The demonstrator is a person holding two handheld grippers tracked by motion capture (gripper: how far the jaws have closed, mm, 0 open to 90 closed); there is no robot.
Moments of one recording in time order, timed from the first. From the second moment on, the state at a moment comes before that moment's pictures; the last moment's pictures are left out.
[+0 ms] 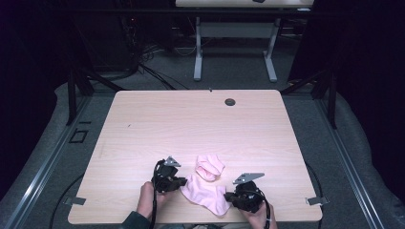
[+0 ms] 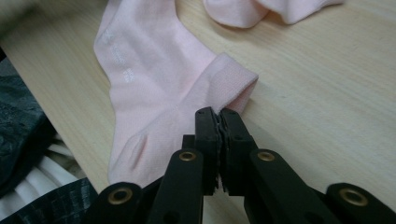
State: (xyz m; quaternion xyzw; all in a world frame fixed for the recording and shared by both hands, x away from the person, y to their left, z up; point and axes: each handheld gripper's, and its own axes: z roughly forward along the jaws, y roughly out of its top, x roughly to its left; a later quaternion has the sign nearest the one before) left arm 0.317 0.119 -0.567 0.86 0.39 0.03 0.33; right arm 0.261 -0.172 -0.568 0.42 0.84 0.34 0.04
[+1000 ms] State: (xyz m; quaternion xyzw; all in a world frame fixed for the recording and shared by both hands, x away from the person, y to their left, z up) left arm 0.294 0.135 -0.550 0.81 0.45 0.07 0.37; right arm 0.310 -0.179 -0.530 0.39 0.86 0.33 0.06
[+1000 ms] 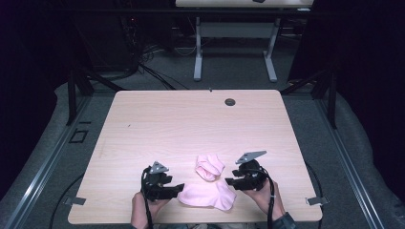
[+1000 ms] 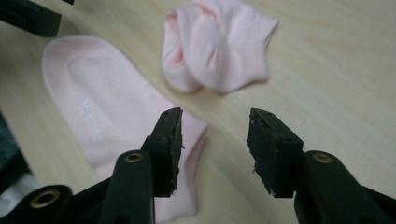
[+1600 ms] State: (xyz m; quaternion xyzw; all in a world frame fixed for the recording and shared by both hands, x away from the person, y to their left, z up) left arm 0.346 0.100 -0.558 0.84 0.43 0.05 0.34; right arm 0.378 -0.149 -0.561 0.41 0.87 0.28 0.05
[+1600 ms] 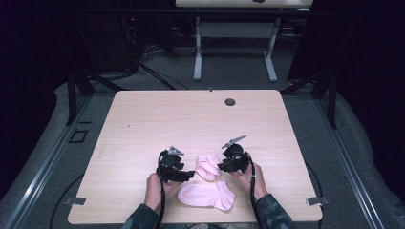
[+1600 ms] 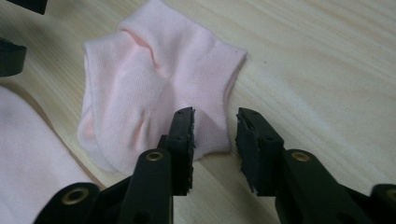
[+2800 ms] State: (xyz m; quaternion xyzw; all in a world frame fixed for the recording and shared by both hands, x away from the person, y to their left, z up) left arm 0.352 0.084 -0.555 0.81 0.37 0.09 0.45; right arm 0.347 -0.124 -0.439 0.33 0.85 0.41 0.05
